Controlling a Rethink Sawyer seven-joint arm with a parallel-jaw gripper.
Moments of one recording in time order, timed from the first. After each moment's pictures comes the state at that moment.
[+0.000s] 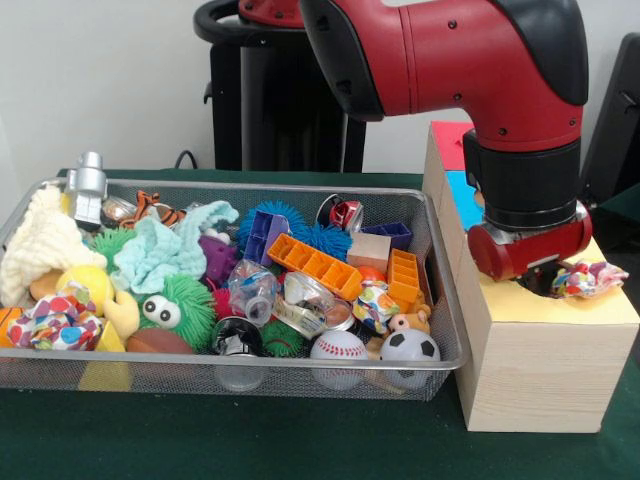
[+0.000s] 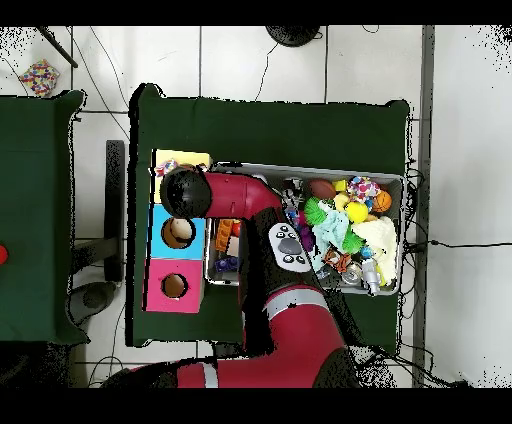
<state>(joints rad) -0.15 -0.45 0.21 1.48 0.03 0.38 1.32</state>
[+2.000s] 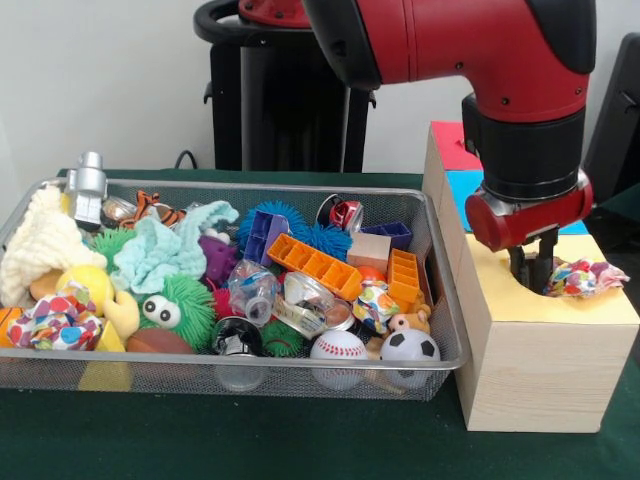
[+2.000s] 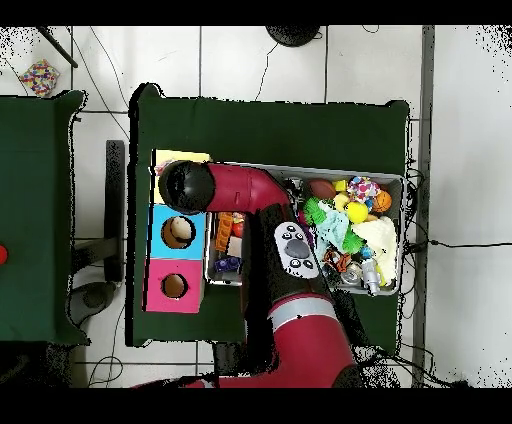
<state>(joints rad) -0.17 -0.52 0.21 1.47 0.03 0.55 1.32</state>
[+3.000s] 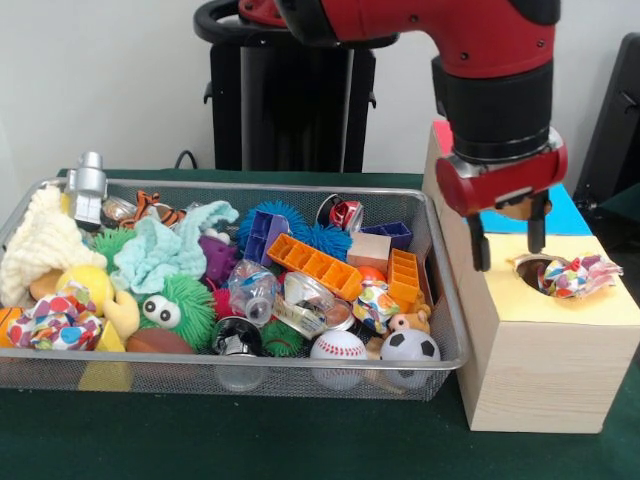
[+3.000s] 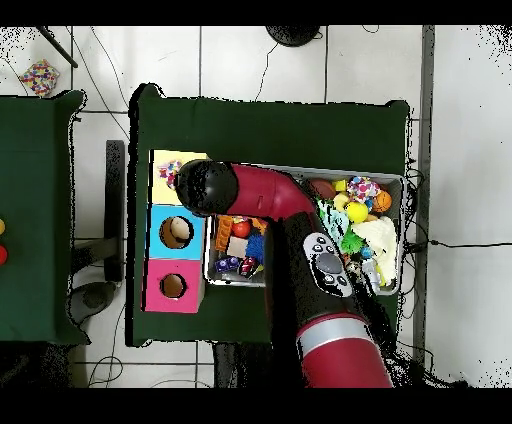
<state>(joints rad) -0.25 -0.61 0.25 1.55 0.06 0.58 1.32</state>
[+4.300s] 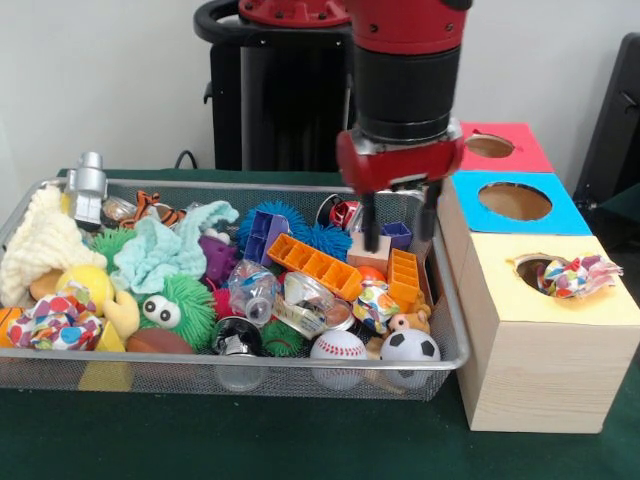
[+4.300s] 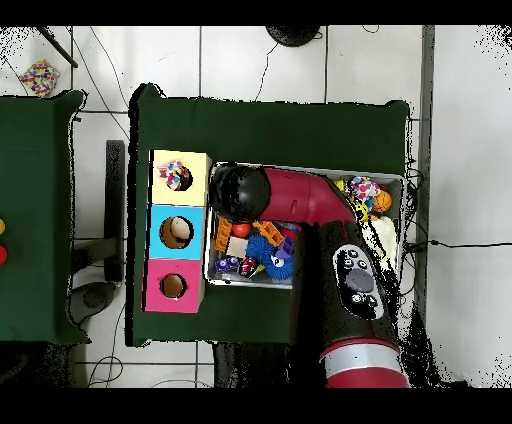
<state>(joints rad) -0.26 -0.63 0.13 1.51 -0.08 0.67 1.32</state>
